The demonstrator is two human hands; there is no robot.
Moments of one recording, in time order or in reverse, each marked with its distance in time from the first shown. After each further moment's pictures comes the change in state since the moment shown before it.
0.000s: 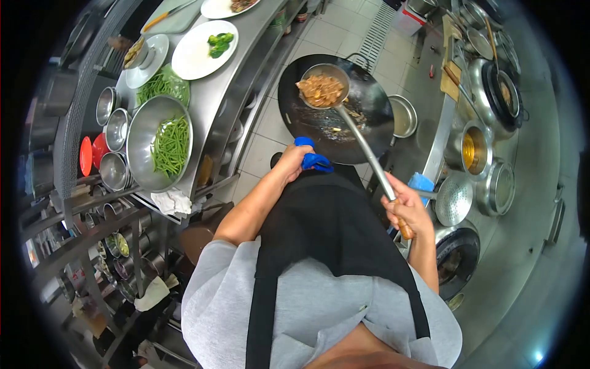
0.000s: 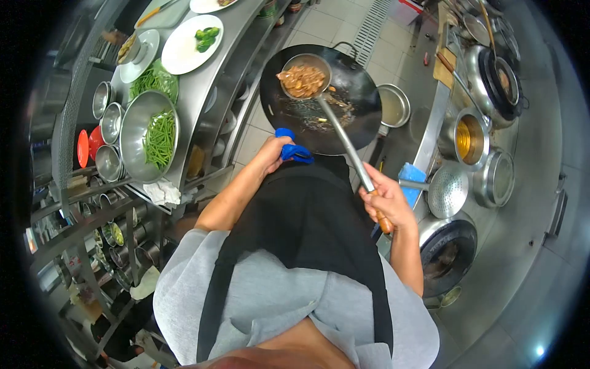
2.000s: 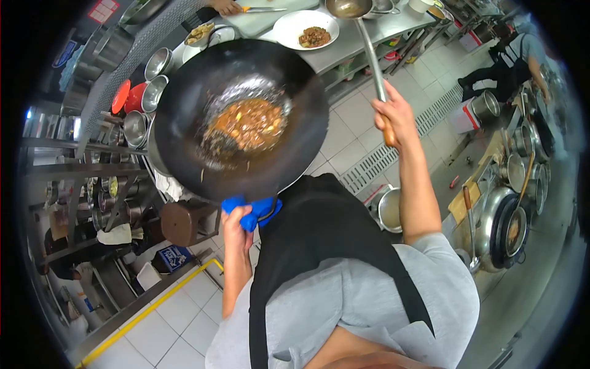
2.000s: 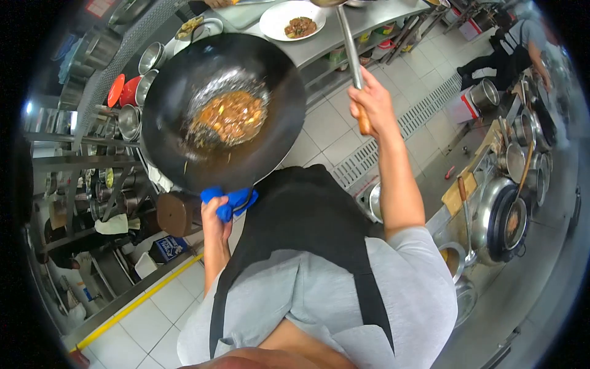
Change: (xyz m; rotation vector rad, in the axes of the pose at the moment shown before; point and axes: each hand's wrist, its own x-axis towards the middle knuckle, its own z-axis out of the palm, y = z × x) left_hand -0.131 0.053 0.066 -0.607 0.799 0.758; right_hand 0.358 -0.276 0.040 -0.242 -0.483 -0.400
